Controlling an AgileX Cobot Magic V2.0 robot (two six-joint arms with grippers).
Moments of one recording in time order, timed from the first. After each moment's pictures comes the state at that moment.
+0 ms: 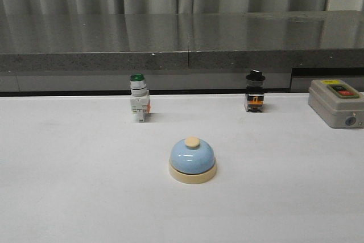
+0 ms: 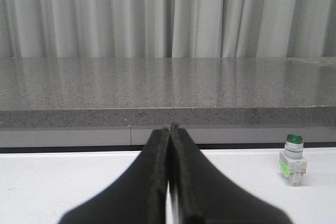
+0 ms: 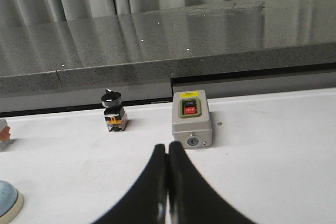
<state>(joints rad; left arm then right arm) -0.05 -0.01 0.00 0.05 -0.01 -0.08 0.07 -0.01 0.03 -0.05 0.08 0.21</state>
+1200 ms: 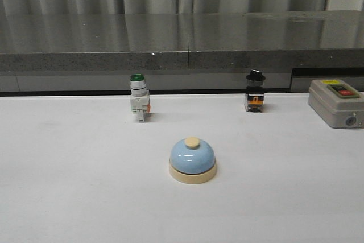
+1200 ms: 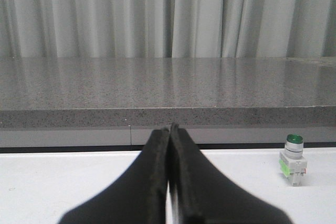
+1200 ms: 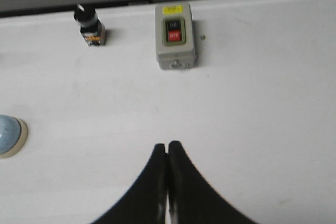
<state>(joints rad) -0.05 -0.01 0.00 0.05 -0.02 -0.08 0.07 0.69 -0.73 -0.05 0.80 0.20</state>
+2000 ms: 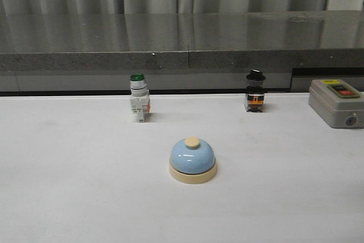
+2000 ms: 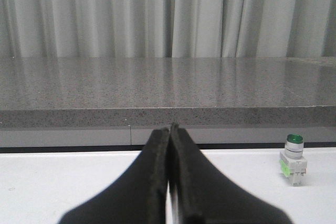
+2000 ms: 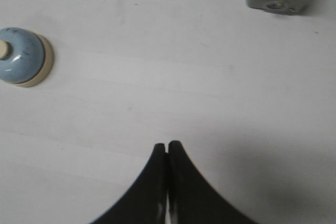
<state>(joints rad) -0.05 -0.01 0.00 0.05 -0.02 -0.08 0.31 1.12 -0.77 -0.01 0.69 0.18</state>
